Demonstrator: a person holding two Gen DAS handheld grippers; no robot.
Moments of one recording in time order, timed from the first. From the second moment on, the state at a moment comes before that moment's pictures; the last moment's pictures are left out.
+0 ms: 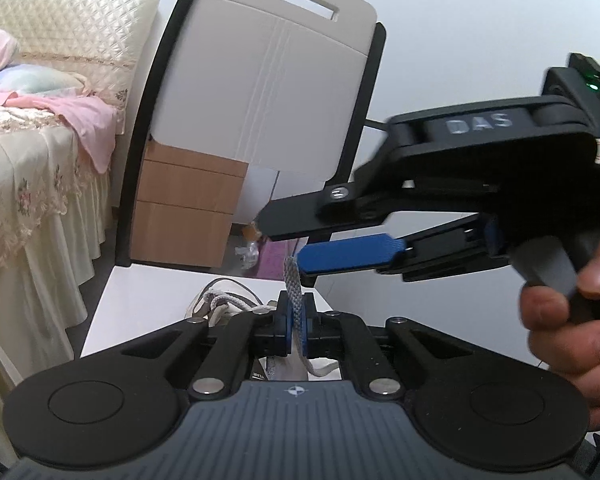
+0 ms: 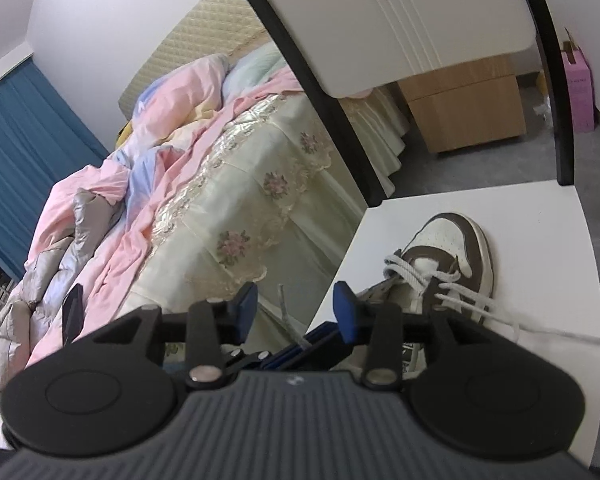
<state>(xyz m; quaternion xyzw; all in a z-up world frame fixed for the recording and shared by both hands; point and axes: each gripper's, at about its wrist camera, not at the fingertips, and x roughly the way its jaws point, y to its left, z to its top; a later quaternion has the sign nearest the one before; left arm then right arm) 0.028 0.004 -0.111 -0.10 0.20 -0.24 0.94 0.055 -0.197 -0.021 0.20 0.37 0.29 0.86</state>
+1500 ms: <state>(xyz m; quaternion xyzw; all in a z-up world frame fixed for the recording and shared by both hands) 0.074 -0.002 -0.136 0.00 0.27 -0.15 0.95 0.145 -0.120 -0.077 -0.31 0.42 0.35 0.78</state>
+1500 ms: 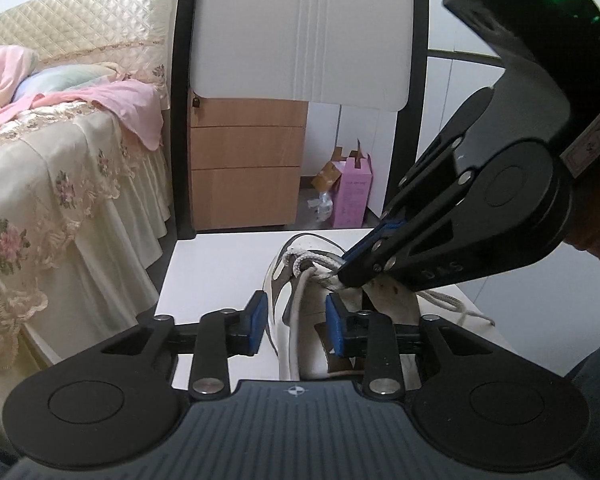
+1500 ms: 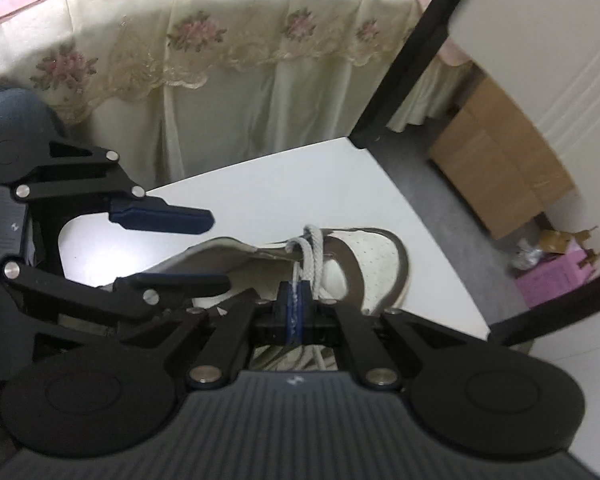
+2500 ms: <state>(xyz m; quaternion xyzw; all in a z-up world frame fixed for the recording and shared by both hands) 0.112 0.079 -0.160 -0.36 0.37 -0.17 0.84 0.162 -0.107 -0.076 -0.29 0.46 0.39 0.74</state>
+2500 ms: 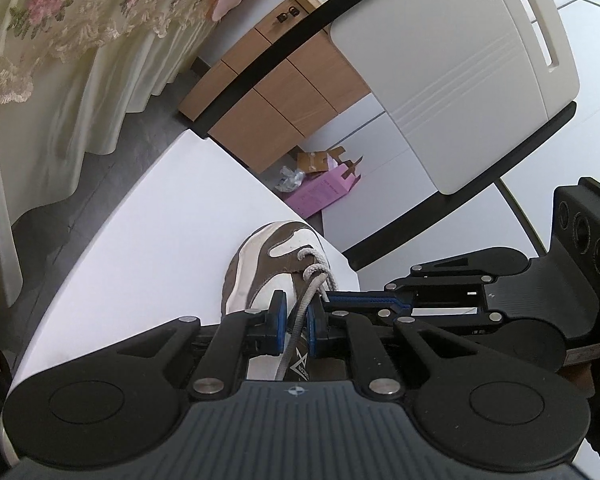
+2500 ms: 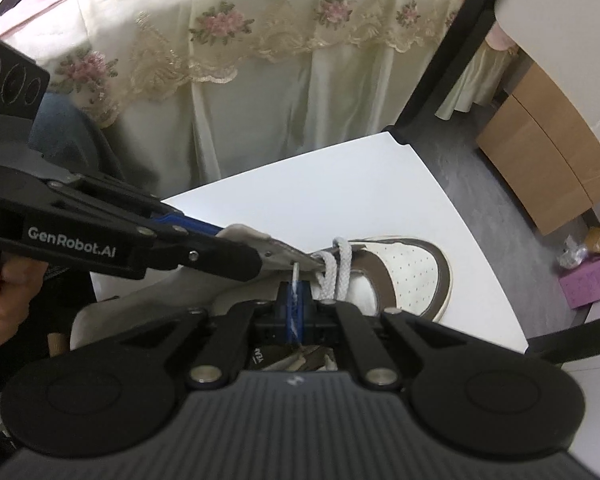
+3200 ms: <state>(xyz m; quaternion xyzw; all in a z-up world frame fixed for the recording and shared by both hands) 0.114 0.077 -0.158 -0.36 0.37 -0.17 0.84 0.166 -0.103 -0.074 -0.29 0.45 0.40 0.74</state>
